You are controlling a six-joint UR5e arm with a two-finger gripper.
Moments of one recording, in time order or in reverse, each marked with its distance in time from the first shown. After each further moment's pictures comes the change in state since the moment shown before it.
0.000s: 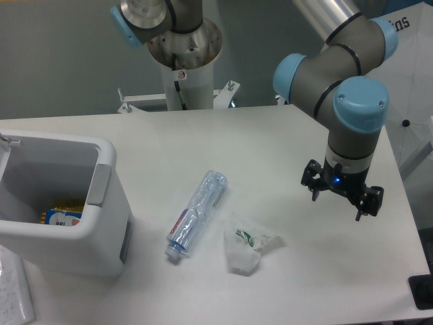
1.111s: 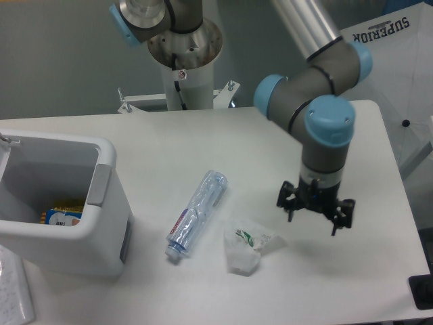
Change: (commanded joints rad) arm -0.107 -0.057 -0.160 0.236 0.058 -0.244
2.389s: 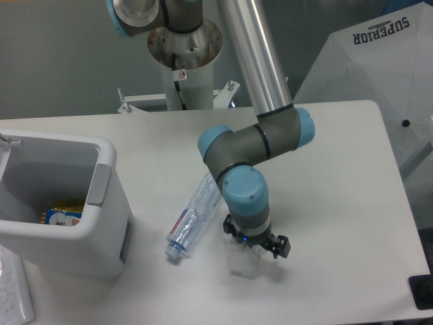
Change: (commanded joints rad) arm -0.154 -0.123 0.018 -0.034 0.083 -0.112
